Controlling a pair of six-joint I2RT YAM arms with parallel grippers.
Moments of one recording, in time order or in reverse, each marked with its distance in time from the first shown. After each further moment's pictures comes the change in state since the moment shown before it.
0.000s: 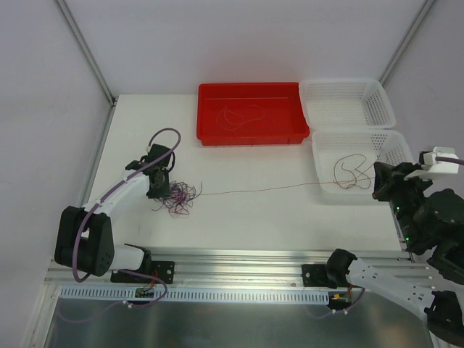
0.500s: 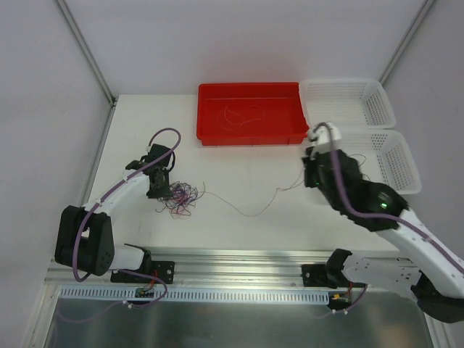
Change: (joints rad) left arm 0.000 0.004 0.002 0.000 0.002 0.000; right arm -0.006 0.299 -0.065 0.088 -0.221 -0.011
